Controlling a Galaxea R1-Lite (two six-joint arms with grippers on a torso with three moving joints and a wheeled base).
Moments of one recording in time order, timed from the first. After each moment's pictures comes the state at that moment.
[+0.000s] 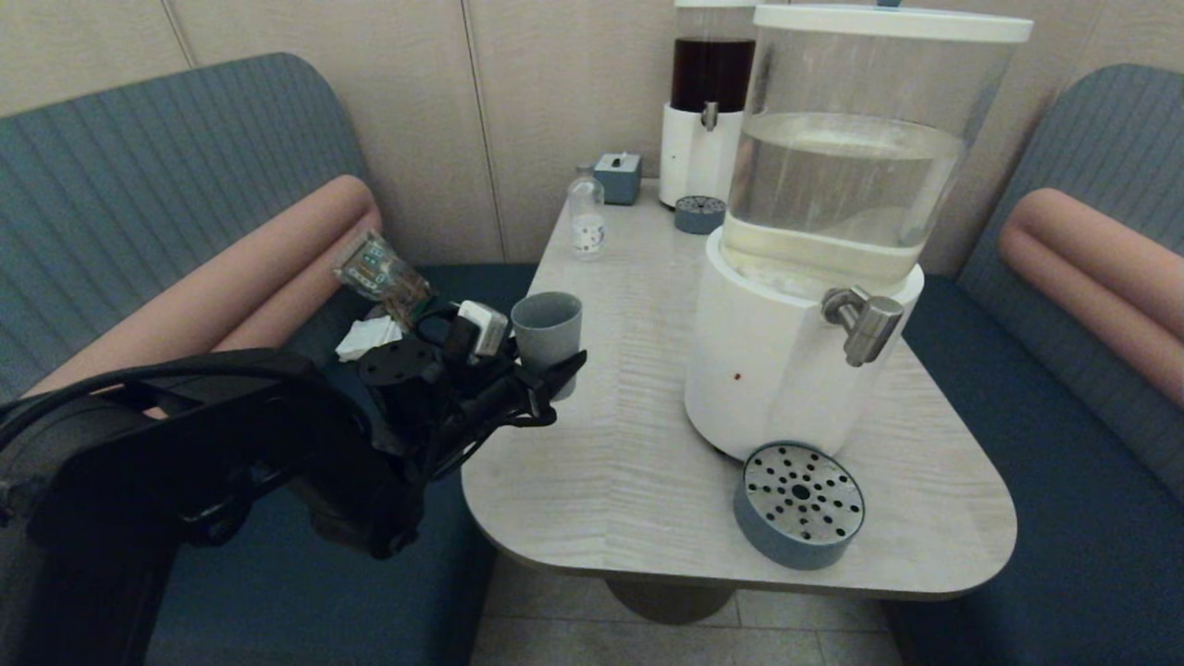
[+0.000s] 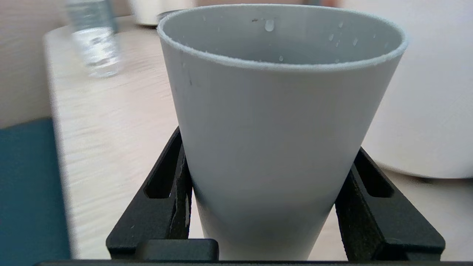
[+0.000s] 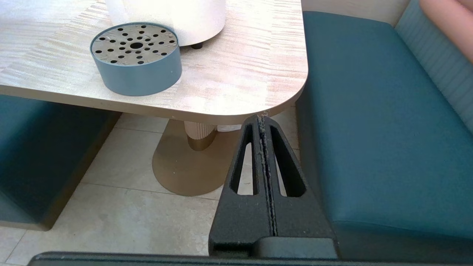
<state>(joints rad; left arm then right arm) -0.32 2.31 -0.98 -1.52 -0.36 0.03 0.00 0.00 0.00 0.00 0.01 -0.03</state>
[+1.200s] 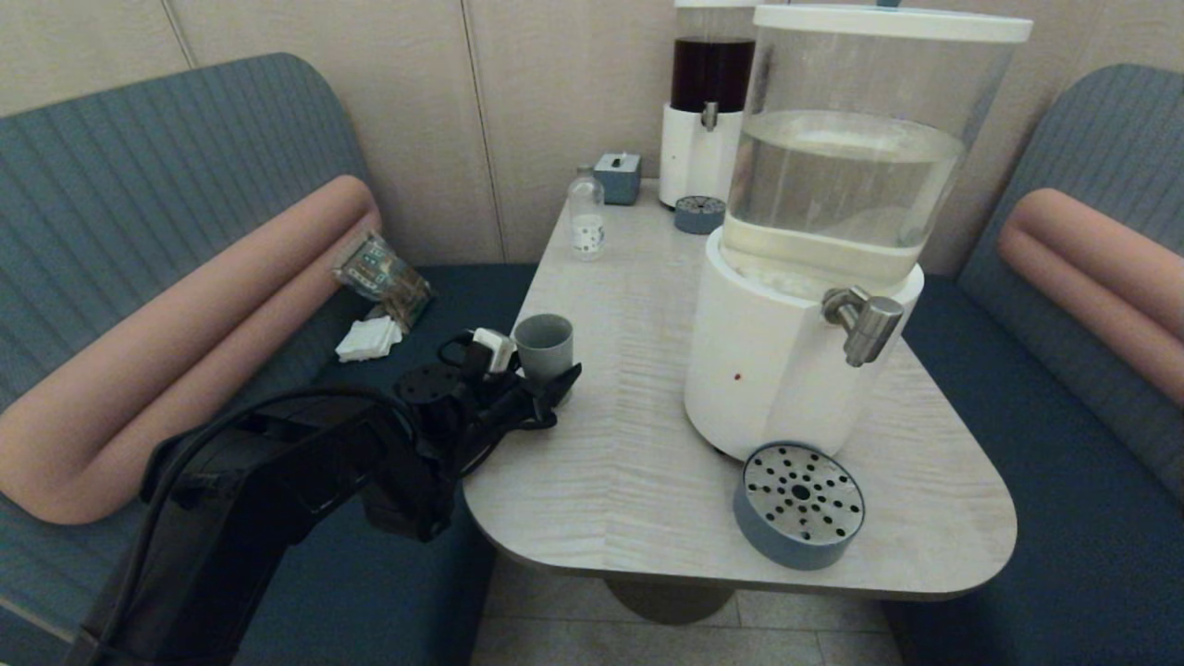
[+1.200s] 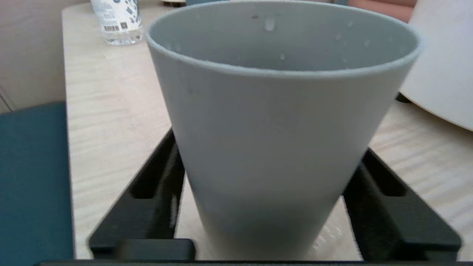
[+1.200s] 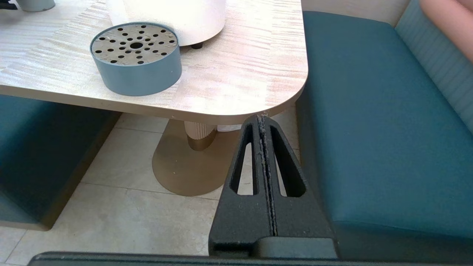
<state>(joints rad) -0.27 2.58 -1.27 -1.52 -0.36 0.02 0.00 0.00 0.00 0.00 0.01 -0.03</state>
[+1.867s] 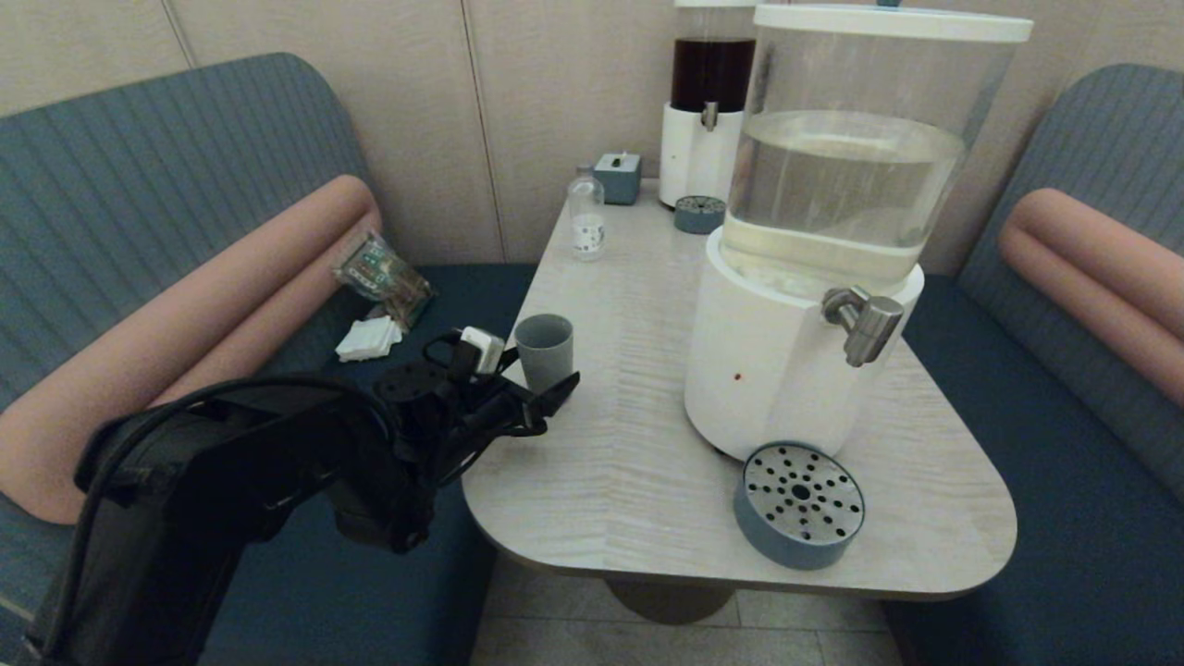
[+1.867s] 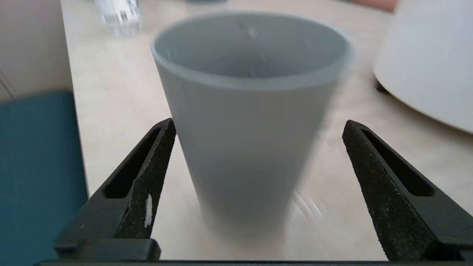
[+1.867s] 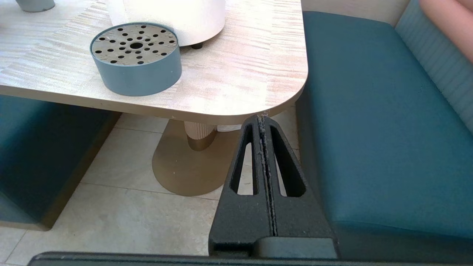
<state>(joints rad) -0.27 2.46 -1.08 -1.52 -0.36 0.03 0.00 0.00 0.00 0.00 0.01 -0.03</state>
